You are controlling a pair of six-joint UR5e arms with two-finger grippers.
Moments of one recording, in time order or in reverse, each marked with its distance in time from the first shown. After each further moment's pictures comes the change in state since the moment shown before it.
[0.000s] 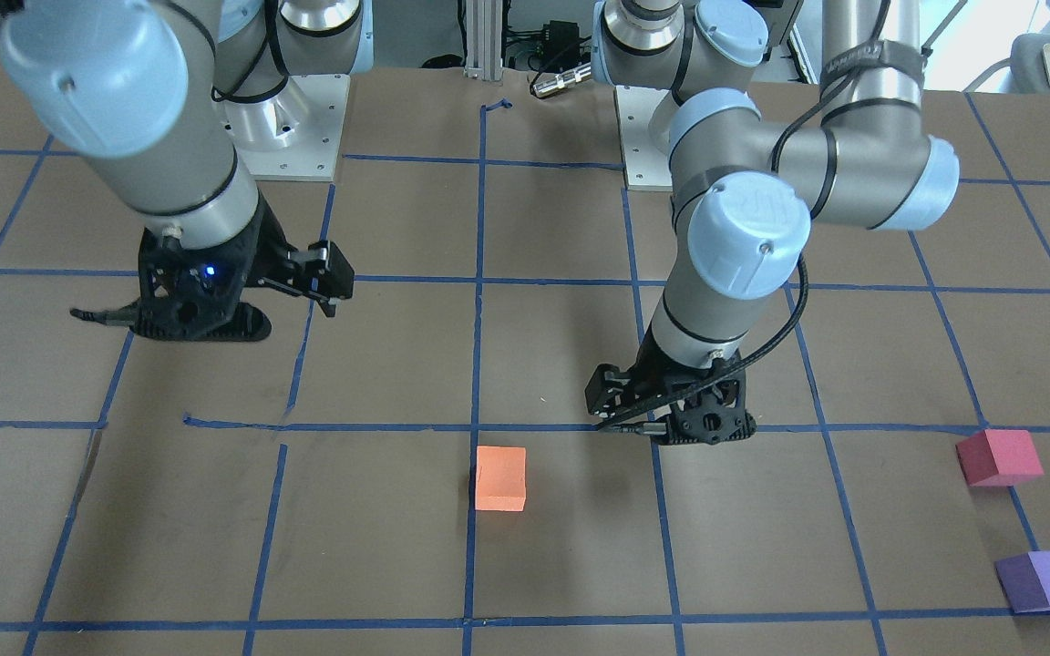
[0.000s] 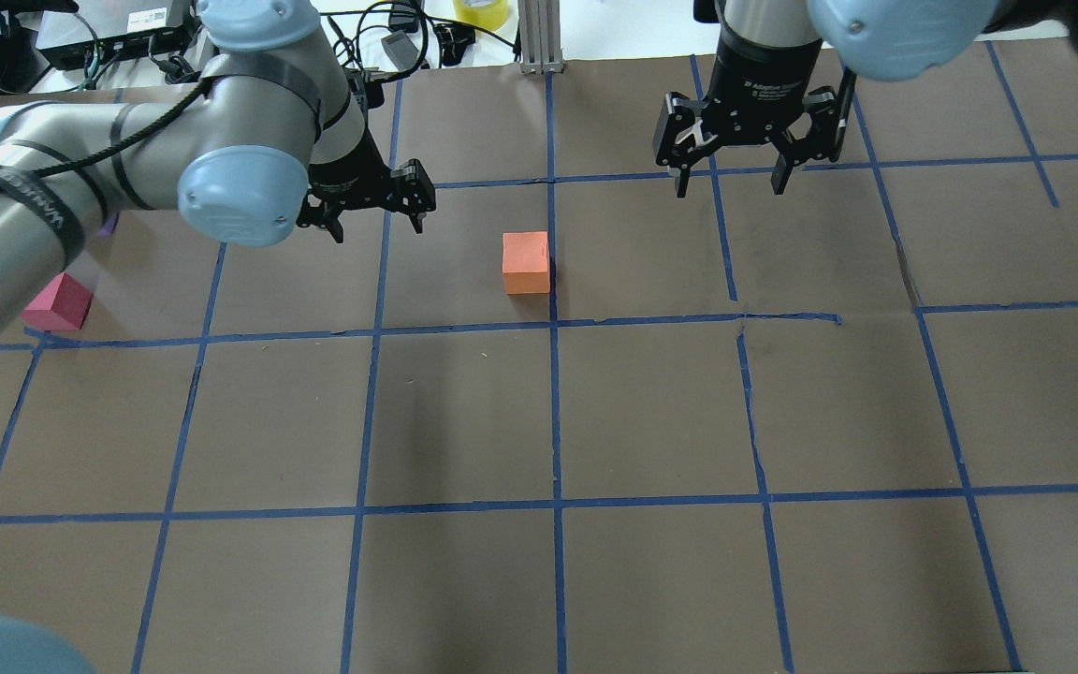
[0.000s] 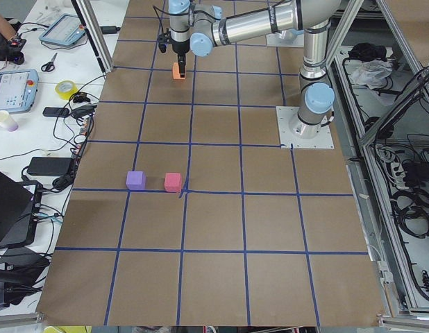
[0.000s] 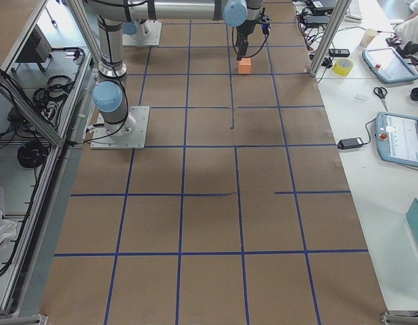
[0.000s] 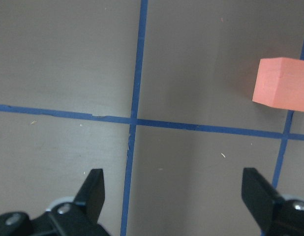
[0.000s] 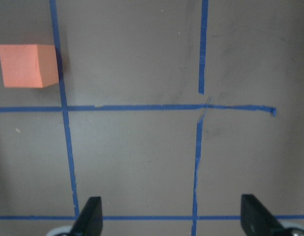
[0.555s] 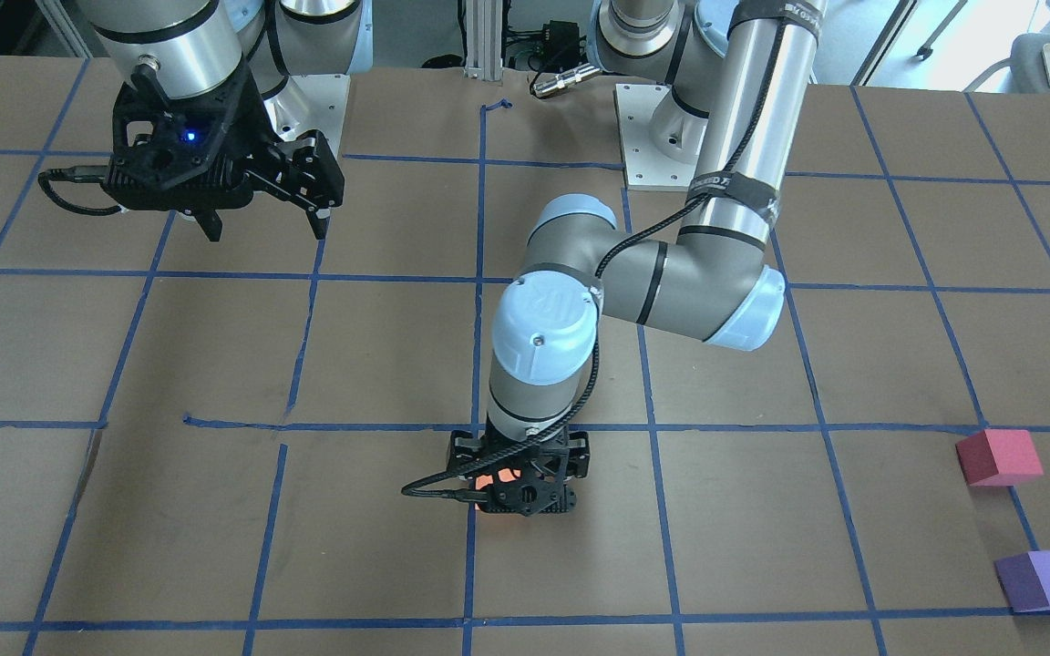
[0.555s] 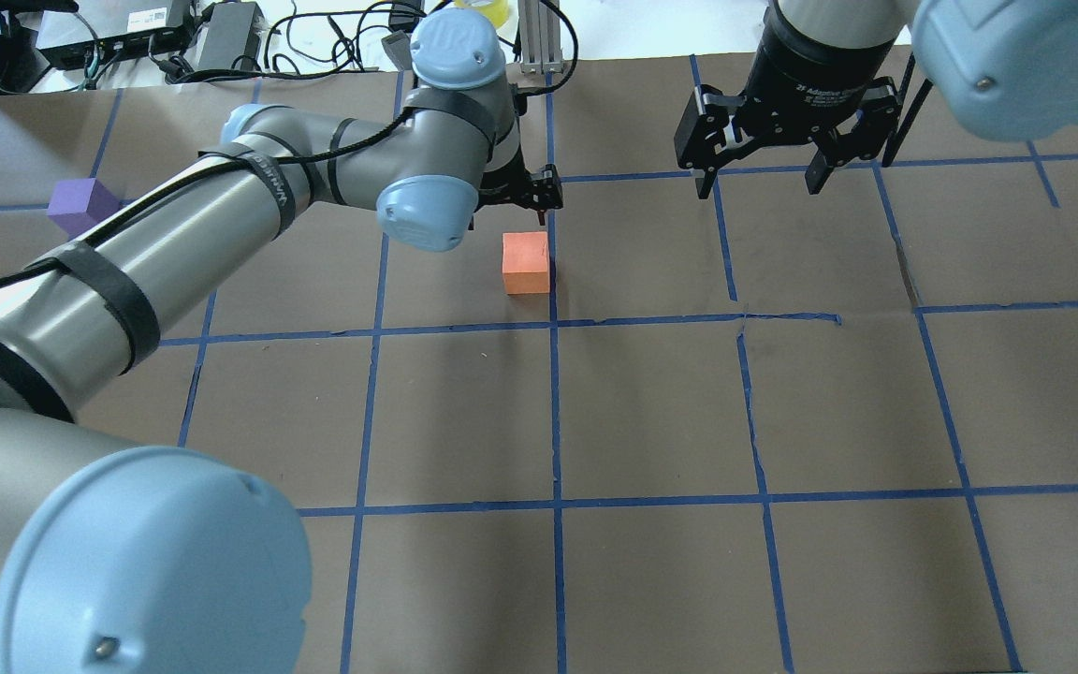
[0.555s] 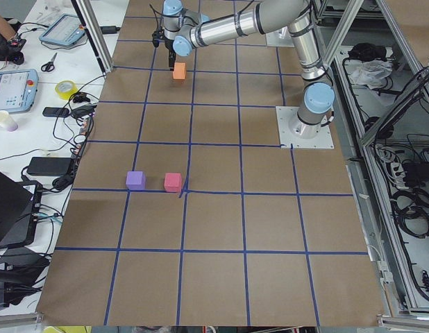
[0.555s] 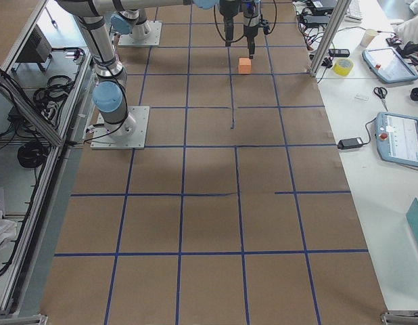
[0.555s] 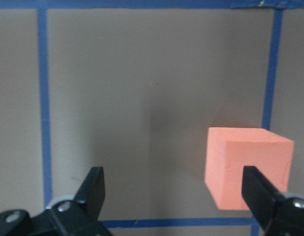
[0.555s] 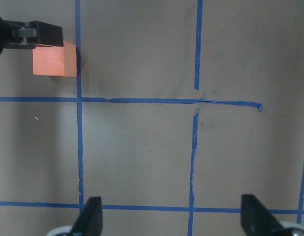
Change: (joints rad) left arm -0.203 -0.243 0.178 0.117 0.005 -0.124; right arm 0.001 -0.155 0.102 -0.079 -0.002 -0.020
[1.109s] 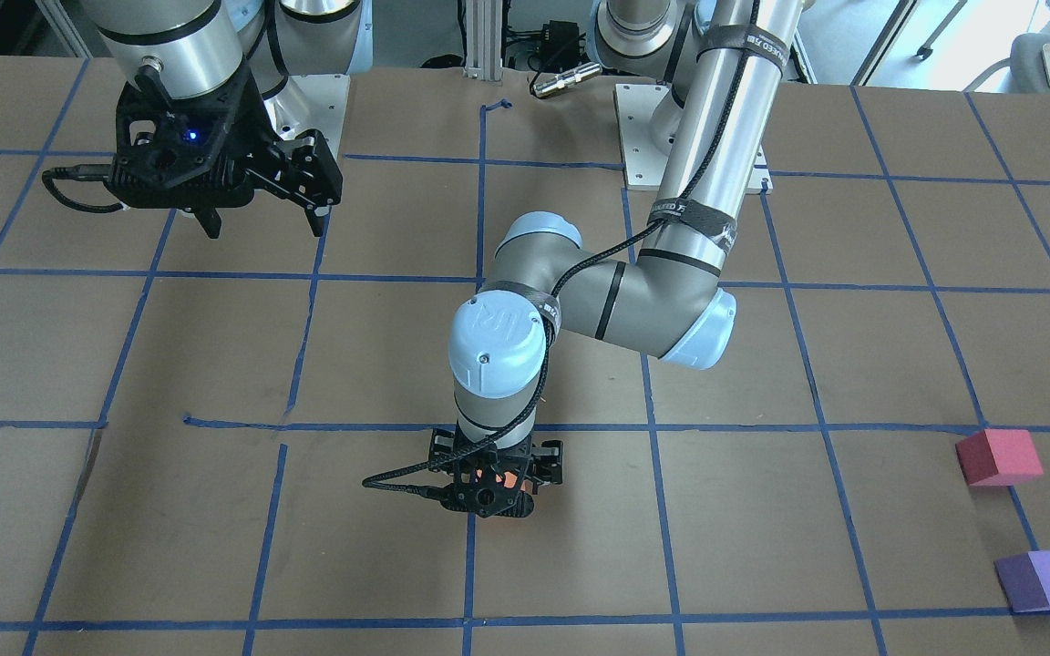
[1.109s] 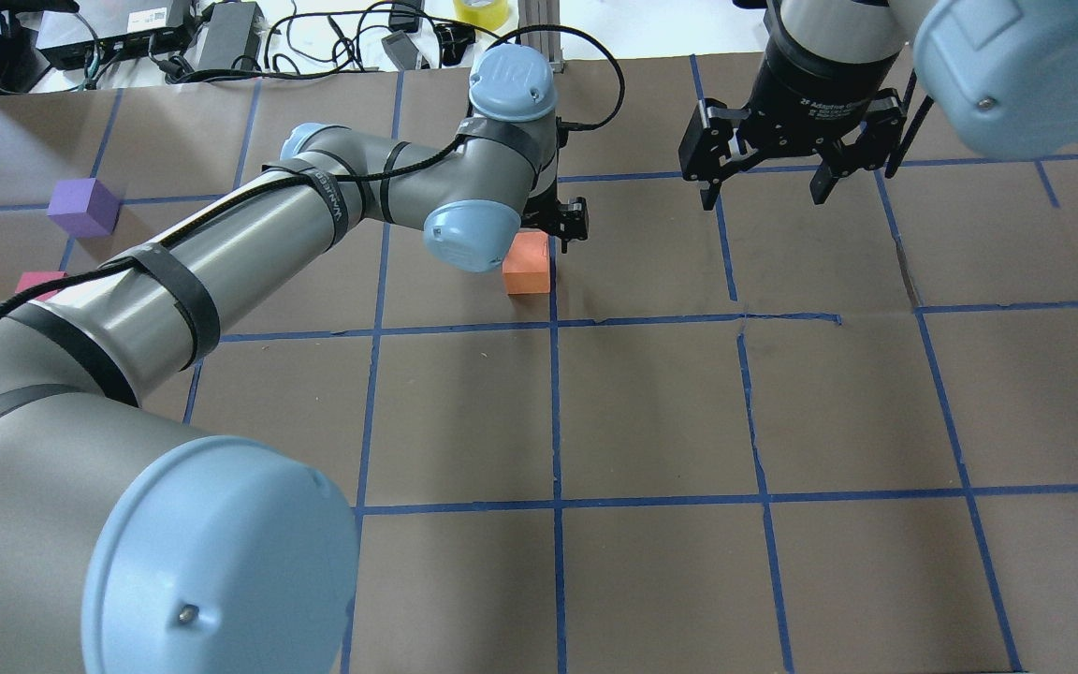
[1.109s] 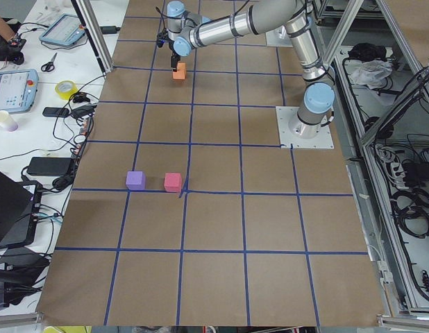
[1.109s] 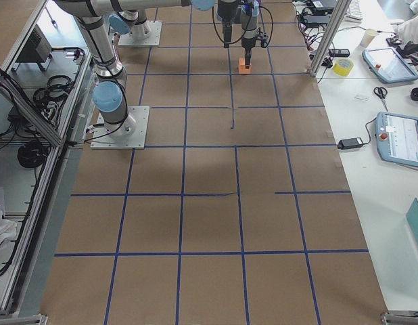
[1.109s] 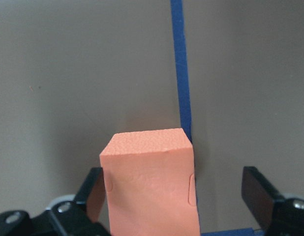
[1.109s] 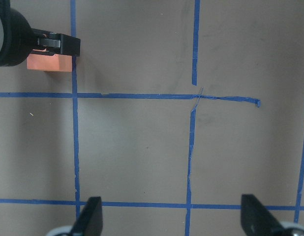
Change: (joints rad) left arm -0.027 -0.043 0.003 0.001 0.063 0.080; right arm -0.001 -0.007 0.015 0.007 -0.006 -0.002
